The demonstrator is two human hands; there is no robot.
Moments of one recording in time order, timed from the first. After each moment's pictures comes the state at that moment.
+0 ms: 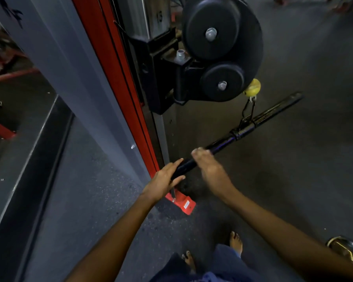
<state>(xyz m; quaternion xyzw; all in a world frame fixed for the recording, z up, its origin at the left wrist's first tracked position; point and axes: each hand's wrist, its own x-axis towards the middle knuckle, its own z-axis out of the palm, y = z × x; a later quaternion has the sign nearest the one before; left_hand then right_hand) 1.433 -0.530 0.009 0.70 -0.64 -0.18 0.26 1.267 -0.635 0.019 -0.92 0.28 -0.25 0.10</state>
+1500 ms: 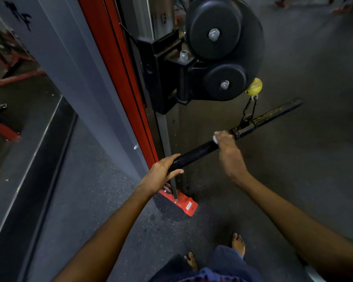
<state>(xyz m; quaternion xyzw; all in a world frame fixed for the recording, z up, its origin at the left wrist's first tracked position) 1.453 -0.529 0.027 0.69 -0.64 -0.16 0.30 1.254 -0.683 0.030 -0.88 0.37 -0.27 0.11</state>
